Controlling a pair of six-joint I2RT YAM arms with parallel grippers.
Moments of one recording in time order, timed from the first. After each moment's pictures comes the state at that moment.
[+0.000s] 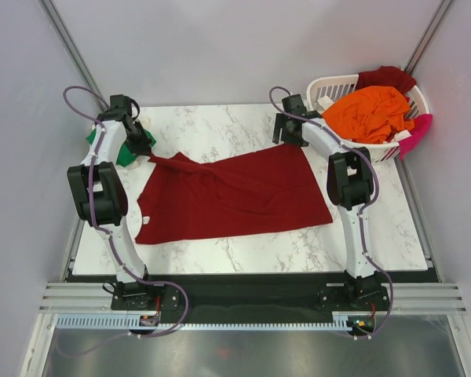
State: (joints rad) left arm 0.12 2.02 1.75 -0.83 0.06 -0.40; right arm 0.29 2.35 2.03 -0.61 0.17 0.39
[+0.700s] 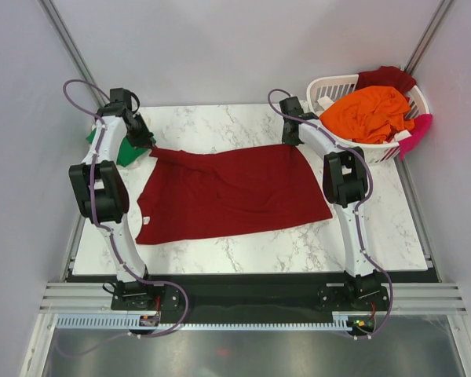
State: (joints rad) left arm 0.12 2.04 1.82 -0.84 0.09 -0.39; right arm 0.29 2.47 2.12 -0.63 0.32 0.40
